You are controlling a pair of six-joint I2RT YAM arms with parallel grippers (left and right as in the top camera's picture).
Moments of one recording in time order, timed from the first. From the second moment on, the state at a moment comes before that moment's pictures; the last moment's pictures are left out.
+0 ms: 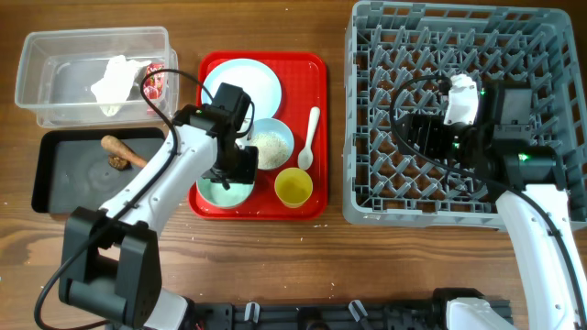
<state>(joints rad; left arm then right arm) -0.35 1.68 1.16 -0.99 0.10 -0.25 -0.01 1.23 1.06 -0.76 -0.35 0.09</state>
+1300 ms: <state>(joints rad) -0.52 1.98 1.38 -0.72 0.09 -0.05 -0.01 1.23 1.06 -0.76 -0.35 0.09</state>
